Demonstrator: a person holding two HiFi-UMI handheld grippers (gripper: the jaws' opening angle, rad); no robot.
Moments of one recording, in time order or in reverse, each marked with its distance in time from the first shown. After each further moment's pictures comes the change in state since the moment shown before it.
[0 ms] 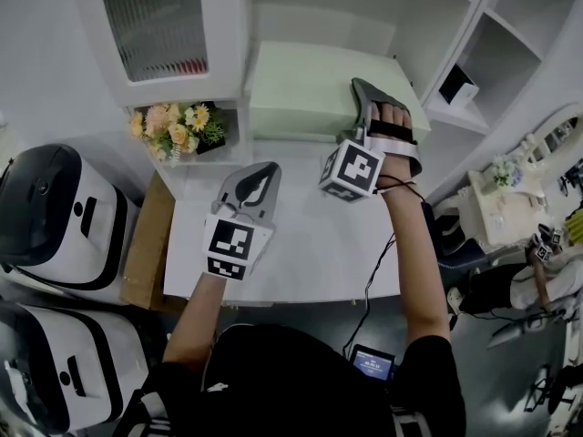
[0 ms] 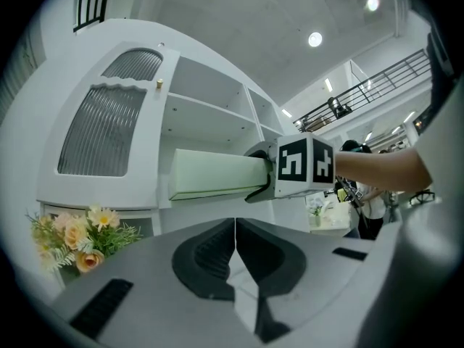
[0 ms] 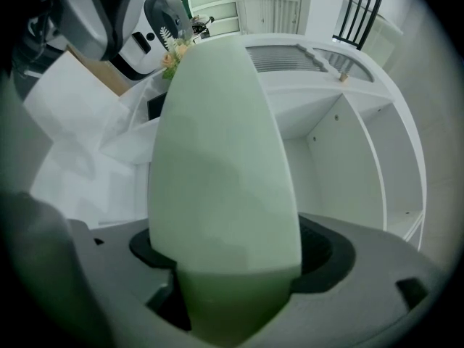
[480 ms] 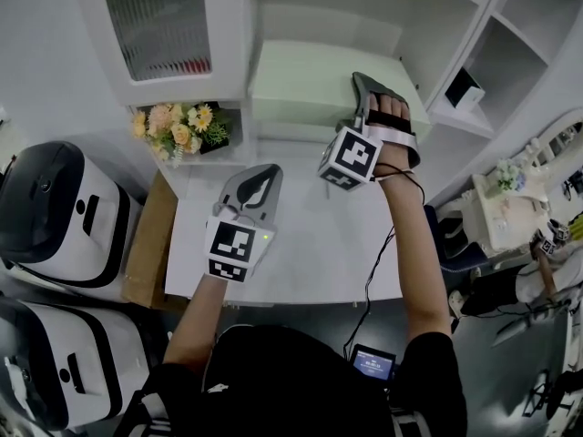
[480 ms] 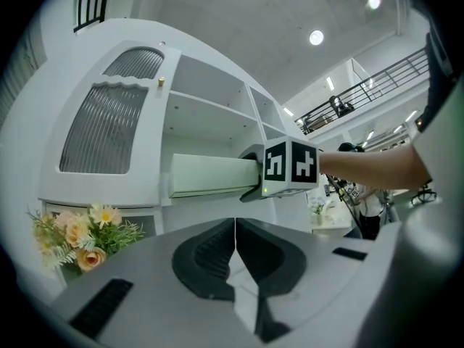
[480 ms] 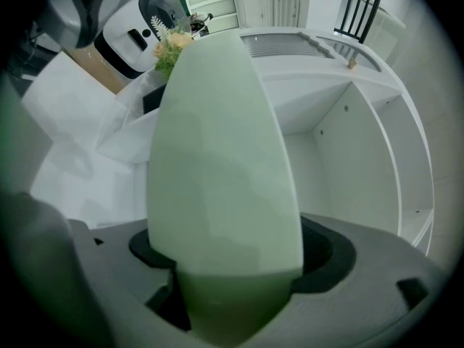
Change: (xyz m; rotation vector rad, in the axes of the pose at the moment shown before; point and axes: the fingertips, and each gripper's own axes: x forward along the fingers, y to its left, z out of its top) left arm 0.001 0.004 -0.005 -0.002 0.010 0.011; right arm 0.029 0.001 0.003 0.007 0.017 0.029
